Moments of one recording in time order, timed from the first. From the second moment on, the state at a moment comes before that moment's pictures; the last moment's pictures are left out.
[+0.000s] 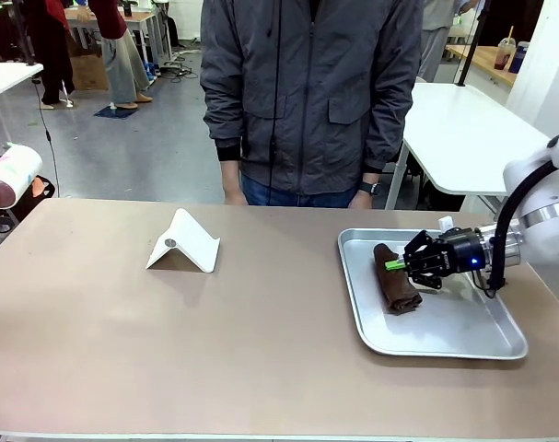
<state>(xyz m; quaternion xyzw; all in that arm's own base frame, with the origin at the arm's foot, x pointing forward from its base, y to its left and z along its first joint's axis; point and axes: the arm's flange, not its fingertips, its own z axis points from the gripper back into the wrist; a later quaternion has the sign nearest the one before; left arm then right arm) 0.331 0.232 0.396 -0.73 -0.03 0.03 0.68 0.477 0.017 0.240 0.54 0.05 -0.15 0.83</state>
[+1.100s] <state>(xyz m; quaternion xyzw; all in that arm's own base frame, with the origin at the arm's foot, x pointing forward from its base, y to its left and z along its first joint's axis) 0.332 0.232 0.396 -0.73 -0.03 0.03 0.68 0.434 -0.090 0.355 0.68 0.03 -0.11 0.72</state>
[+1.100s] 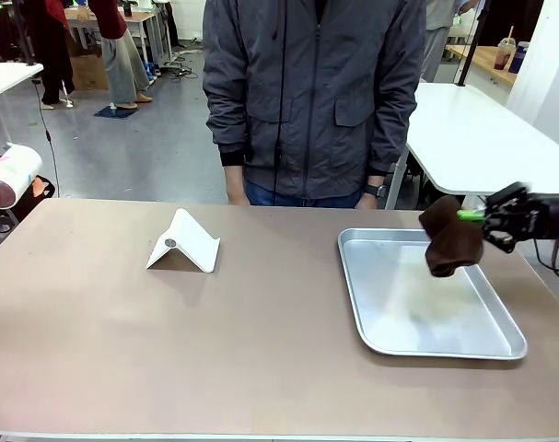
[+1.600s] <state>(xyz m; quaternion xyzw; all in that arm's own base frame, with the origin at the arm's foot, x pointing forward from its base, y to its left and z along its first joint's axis) 0.331 0.232 0.396 -0.73 -0.03 0.03 0.68 0.369 -0.137 0.406 0.77 0.07 -0.04 0.63</state>
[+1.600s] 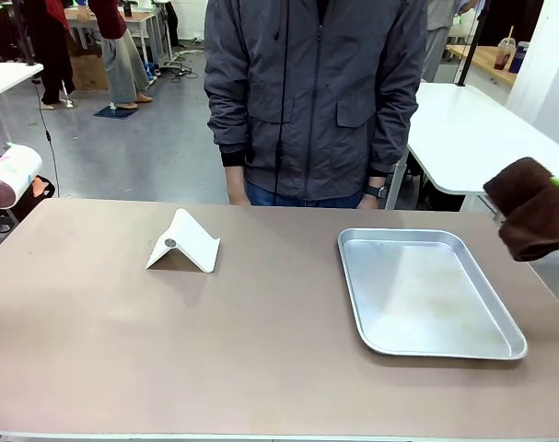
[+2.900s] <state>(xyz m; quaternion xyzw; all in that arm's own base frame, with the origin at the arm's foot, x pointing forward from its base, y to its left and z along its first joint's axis) 0.332 0.232 0.396 -0.73 -0.03 0.03 0.68 0.338 -0.108 0.400 0.79 0.09 -0.04 0.61</state>
